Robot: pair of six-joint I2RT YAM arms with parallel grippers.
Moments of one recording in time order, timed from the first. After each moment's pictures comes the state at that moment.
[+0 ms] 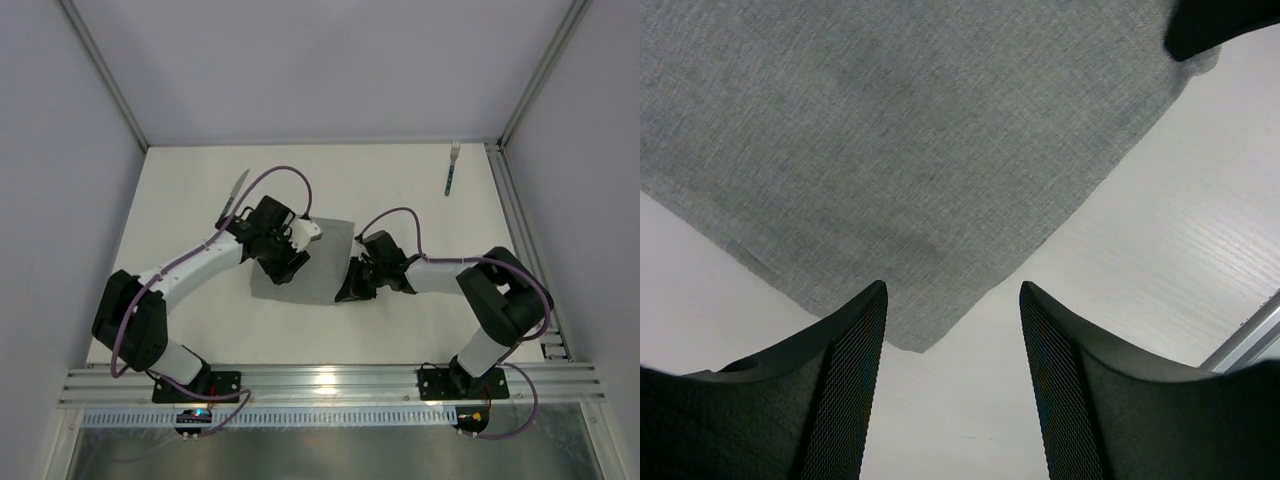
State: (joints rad) left arm -0.58 1.51 1.10 -0.71 0.21 0.37; right arm 0.62 1.63 0.68 0.04 -0.43 0.76
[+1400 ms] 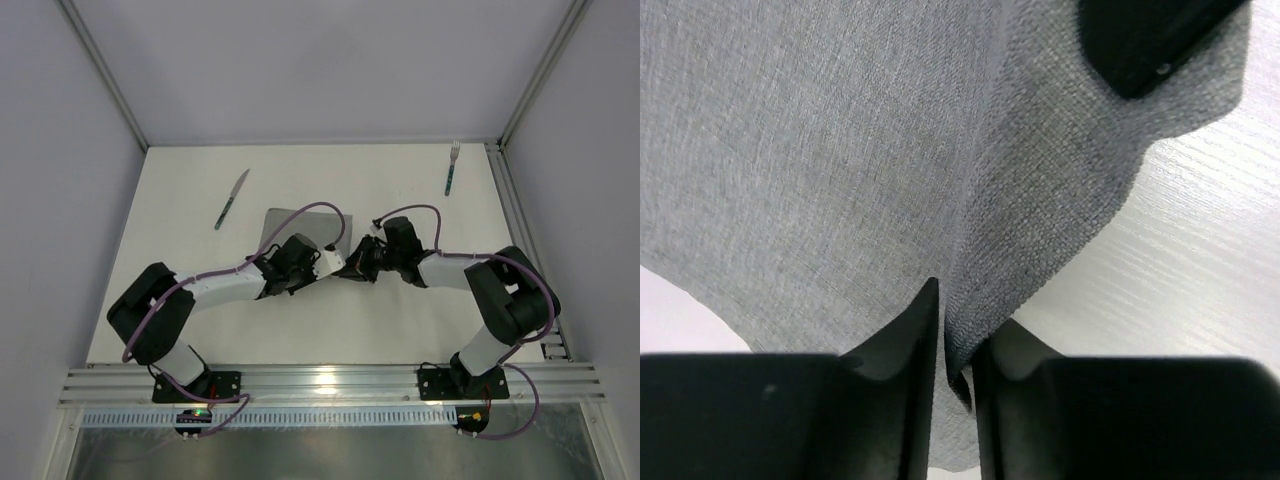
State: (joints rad) left arm -0.81 1.58 0.82 -0.17 -0.11 0.46; right arm 0.47 1.63 0.66 0.30 -0.63 1.11
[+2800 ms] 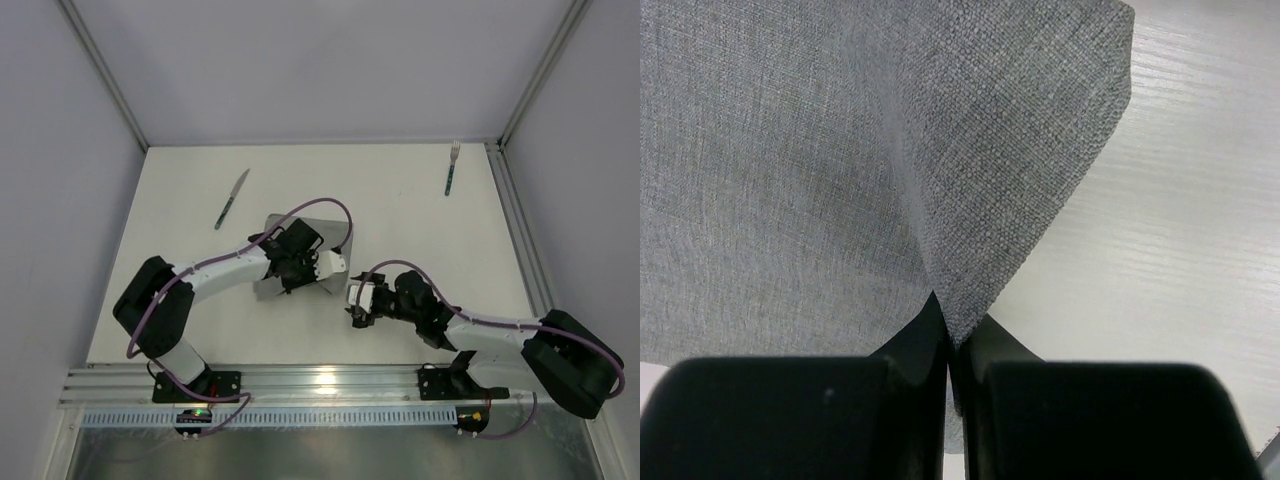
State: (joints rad) left arm -0.77 1.62 1.03 -0.55 0.15 0.60; right arm 0.79 1.12 0.20 0.57 -0.33 -0.64
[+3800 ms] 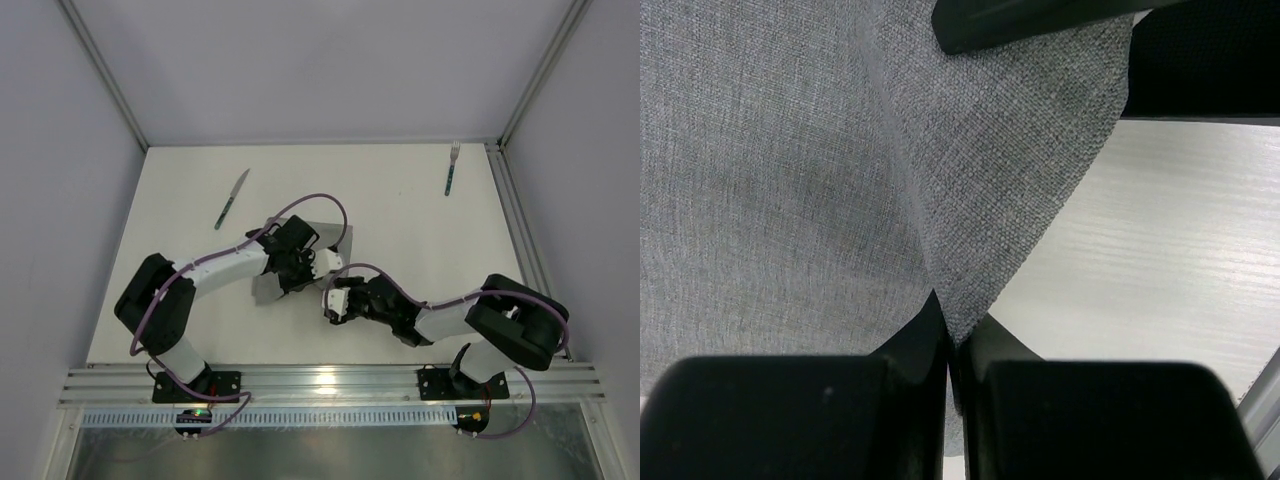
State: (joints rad) left arm -0.73 1.64 1.04 -0.61 0.26 0.60; right arm 0.93 1.49 0.31 0.81 -0.13 -0.71
